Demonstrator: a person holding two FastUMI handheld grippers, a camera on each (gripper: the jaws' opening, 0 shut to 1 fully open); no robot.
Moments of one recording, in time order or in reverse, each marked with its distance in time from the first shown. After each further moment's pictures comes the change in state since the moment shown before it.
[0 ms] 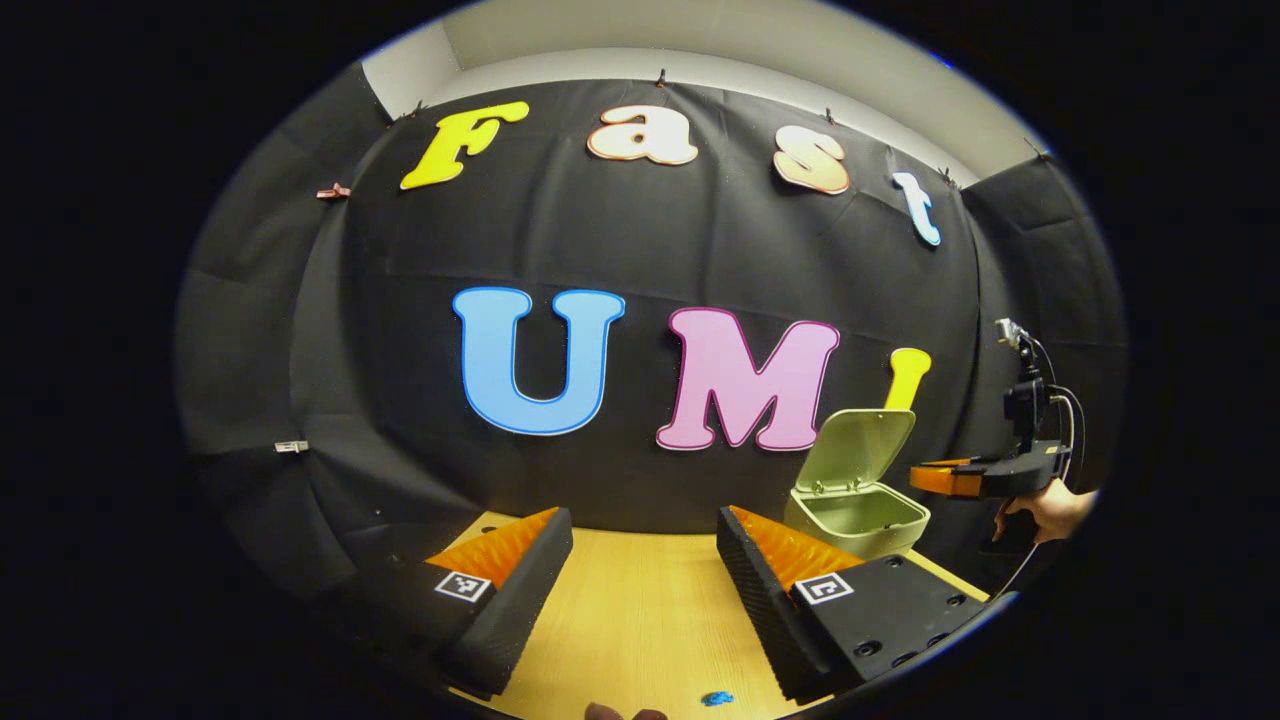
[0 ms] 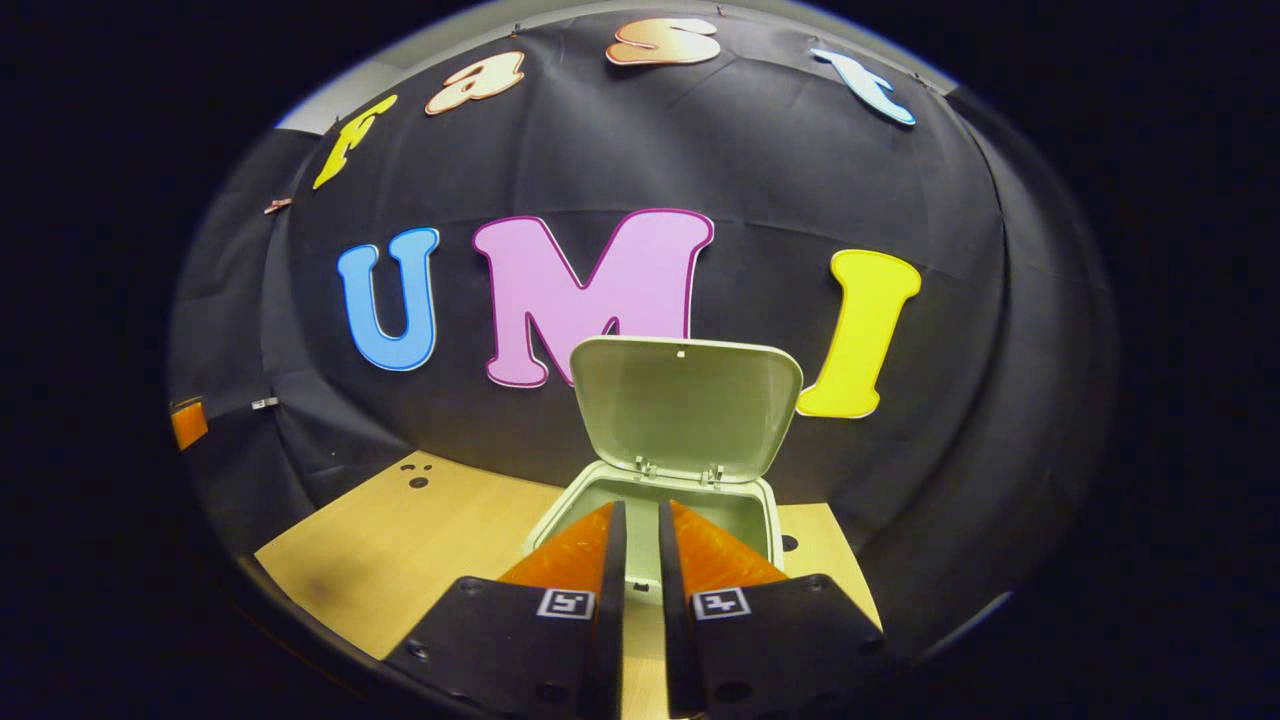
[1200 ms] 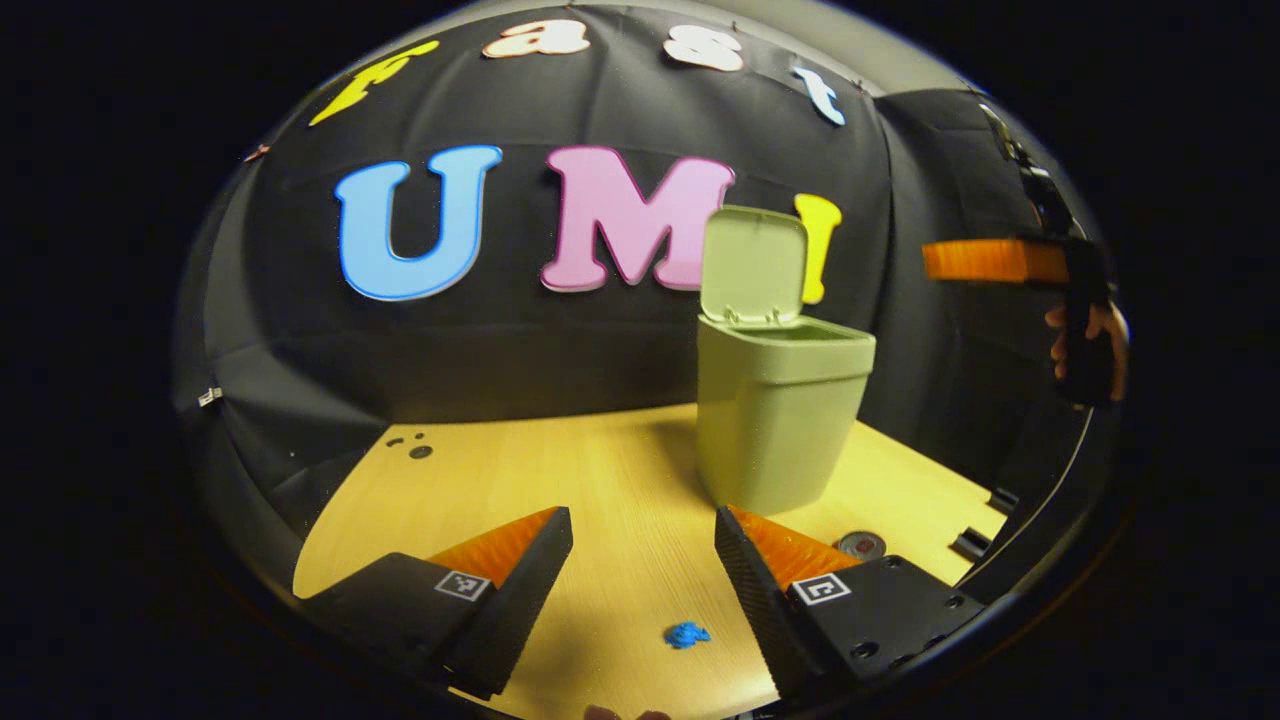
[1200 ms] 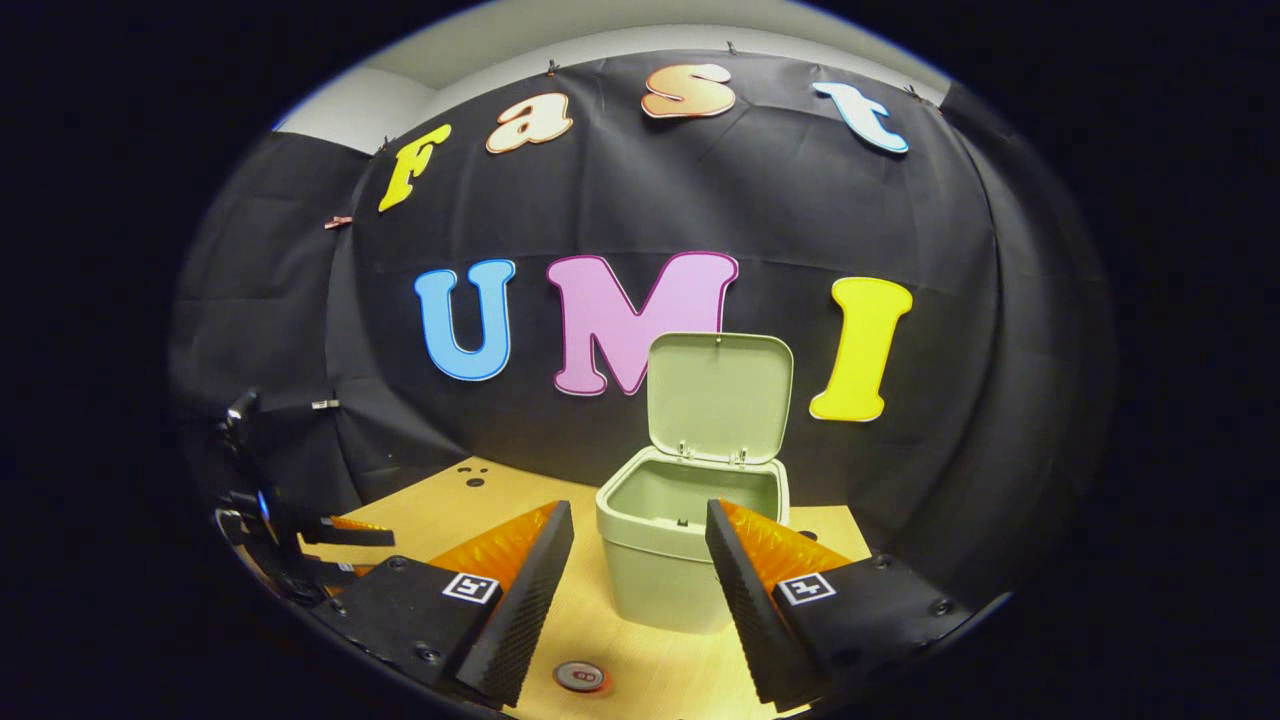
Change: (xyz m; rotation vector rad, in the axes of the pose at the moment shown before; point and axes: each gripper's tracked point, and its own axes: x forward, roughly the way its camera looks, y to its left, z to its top) left arm 0.009 -0.086 -0.223 0.138 0.316 -0.269; right arm -0.114 0.022 -0.022 0.012 -0.091 0.105
